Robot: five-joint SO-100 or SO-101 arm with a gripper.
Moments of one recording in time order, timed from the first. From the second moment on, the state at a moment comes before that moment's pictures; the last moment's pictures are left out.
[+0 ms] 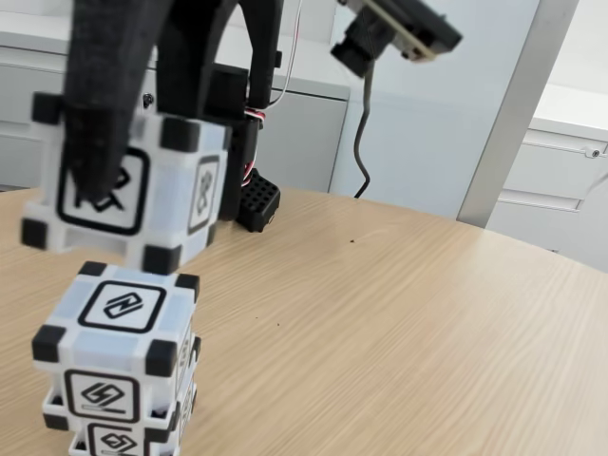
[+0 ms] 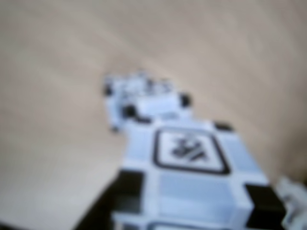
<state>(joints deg) 30.0 92.3 67.7 95.0 7.9</state>
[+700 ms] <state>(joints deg) 30.1 92.3 67.7 89.3 3.9</state>
